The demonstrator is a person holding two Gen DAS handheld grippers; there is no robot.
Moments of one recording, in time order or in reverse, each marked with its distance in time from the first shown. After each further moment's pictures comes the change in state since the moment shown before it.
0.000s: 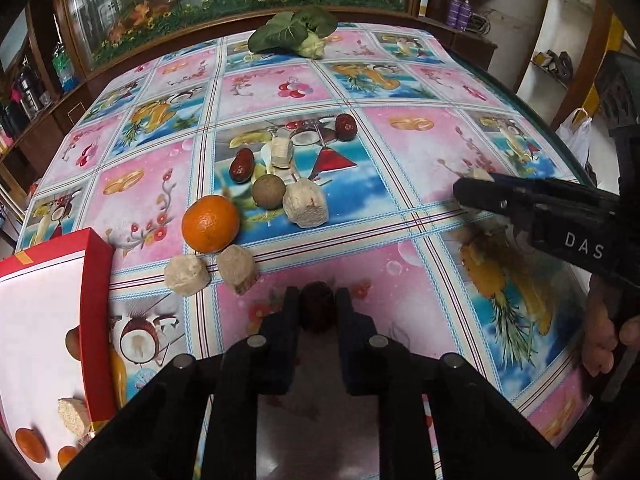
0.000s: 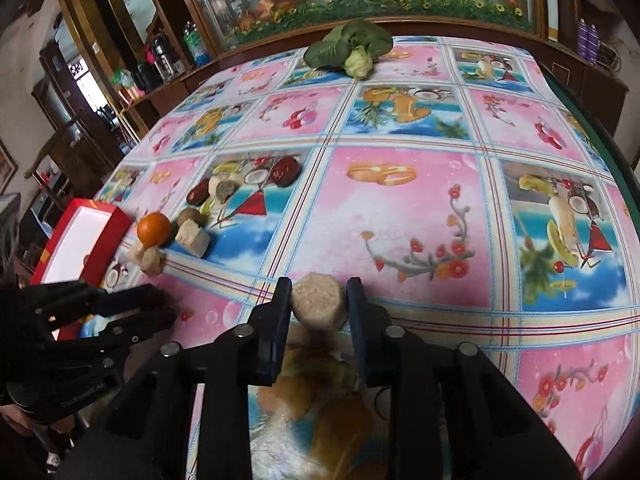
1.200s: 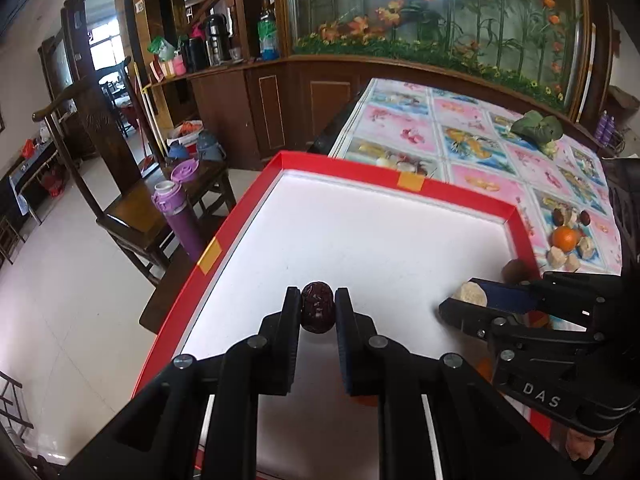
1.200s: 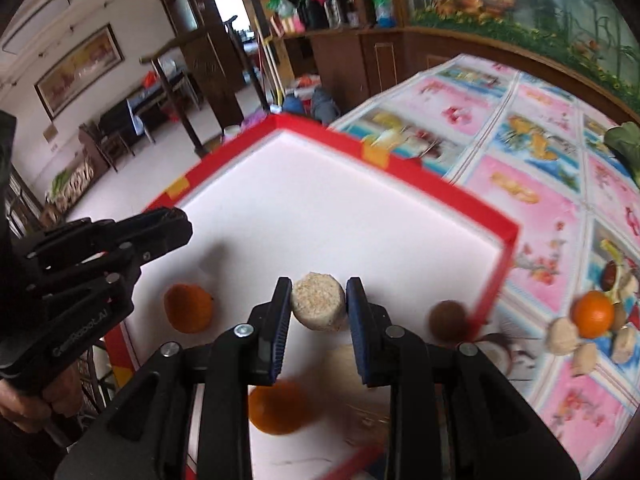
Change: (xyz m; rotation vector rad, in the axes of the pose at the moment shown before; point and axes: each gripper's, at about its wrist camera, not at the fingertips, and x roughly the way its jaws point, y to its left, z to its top) left arm -0.110 0.237 -0.113 -0.413 -0.158 0.378; right arm 0.082 0.324 -0.015 -0.417 0.113 0.286
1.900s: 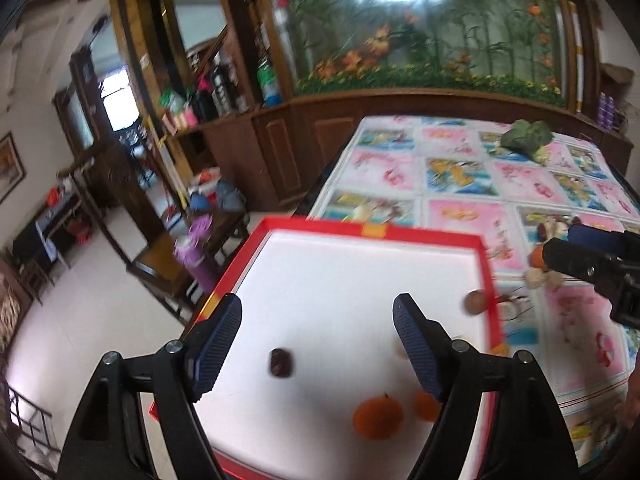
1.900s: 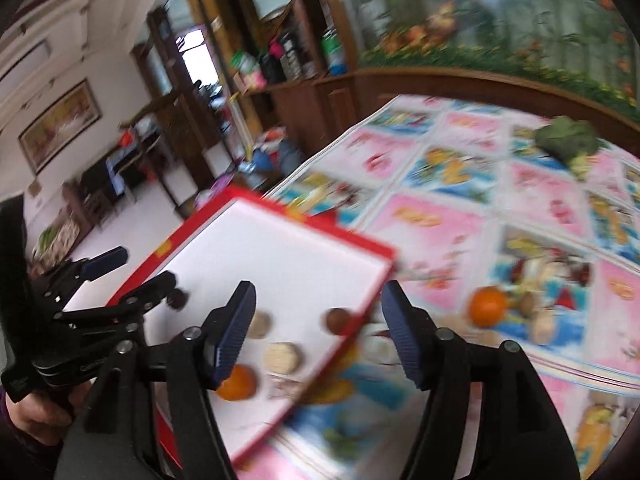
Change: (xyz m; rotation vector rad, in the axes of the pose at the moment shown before) left arm -0.056 -0.061 0.014 0.113 -0.157 0.113; right arm -0.099 -0.058 -0.016 0.135 -0.222 -0.076
